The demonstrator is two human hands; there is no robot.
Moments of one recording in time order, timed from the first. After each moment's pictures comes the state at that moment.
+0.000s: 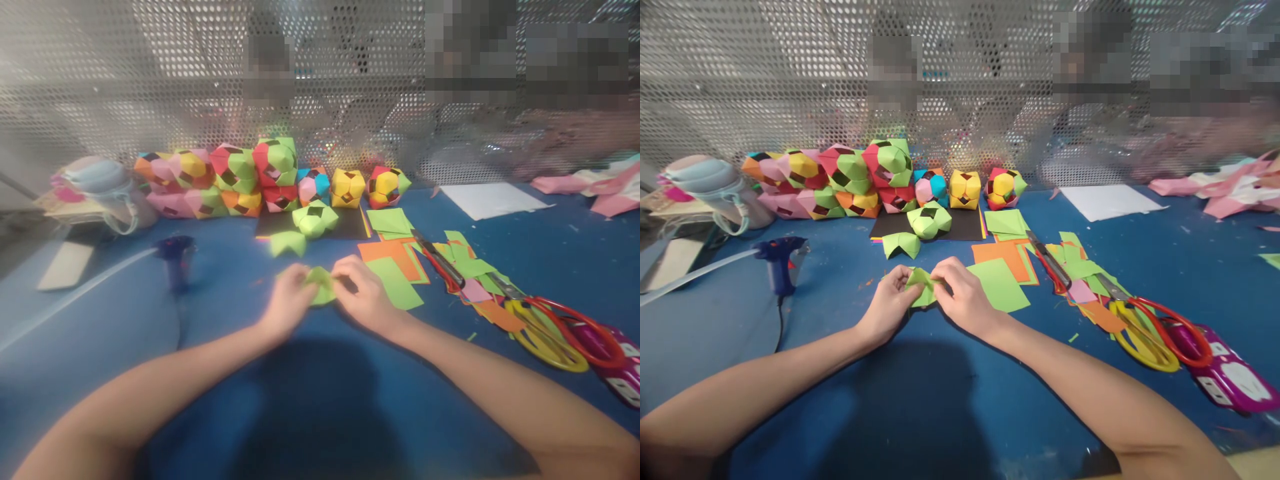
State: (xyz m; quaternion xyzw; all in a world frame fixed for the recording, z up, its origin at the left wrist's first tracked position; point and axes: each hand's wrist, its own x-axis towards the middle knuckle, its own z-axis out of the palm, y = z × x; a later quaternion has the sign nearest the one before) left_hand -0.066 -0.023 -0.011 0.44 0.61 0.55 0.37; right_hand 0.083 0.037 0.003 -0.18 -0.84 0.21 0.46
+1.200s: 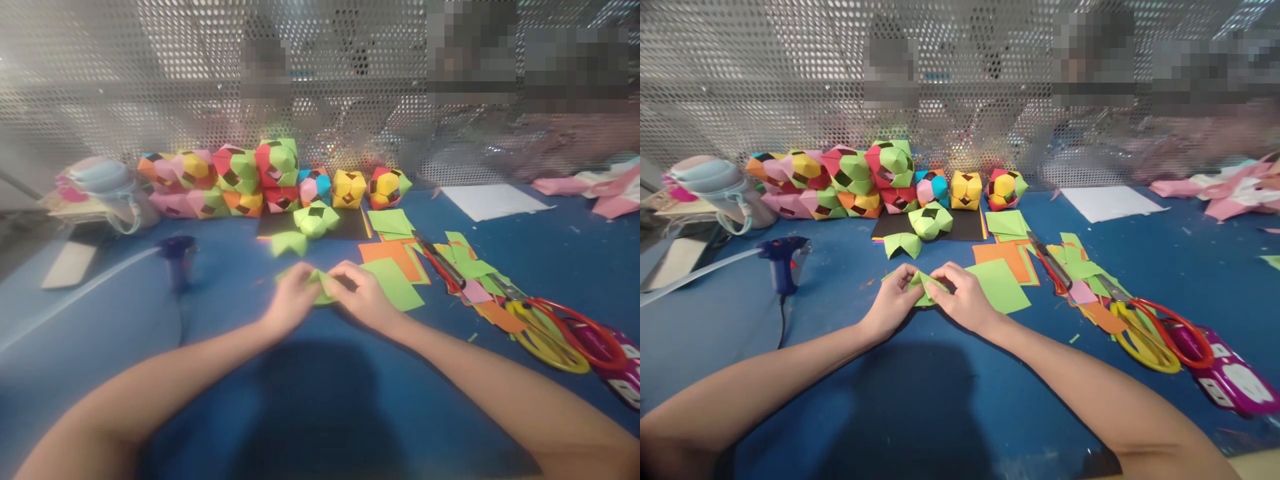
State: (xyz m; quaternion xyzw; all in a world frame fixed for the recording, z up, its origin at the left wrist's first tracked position) left_hand -0.062 -0.024 -0.002 0.48 0.60 0.52 0.37; right_hand 0.083 0.036 0.007 -0.25 -0.80 0.38 0.39
